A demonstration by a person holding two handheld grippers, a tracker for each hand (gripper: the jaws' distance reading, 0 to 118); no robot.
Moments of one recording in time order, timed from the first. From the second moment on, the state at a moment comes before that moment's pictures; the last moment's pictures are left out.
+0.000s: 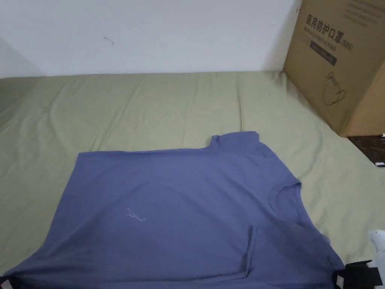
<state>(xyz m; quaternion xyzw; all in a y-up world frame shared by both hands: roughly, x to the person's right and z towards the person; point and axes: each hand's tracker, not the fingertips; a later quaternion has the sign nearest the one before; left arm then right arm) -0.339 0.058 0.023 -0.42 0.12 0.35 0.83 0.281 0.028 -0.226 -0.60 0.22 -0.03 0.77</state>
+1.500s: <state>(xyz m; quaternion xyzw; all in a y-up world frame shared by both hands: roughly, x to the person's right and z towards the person) -0.372 -0.008 -0.074 -0.46 0.18 0.26 0.83 0.232 0.052 -0.245 -0.41 0.23 -0.18 0.86</state>
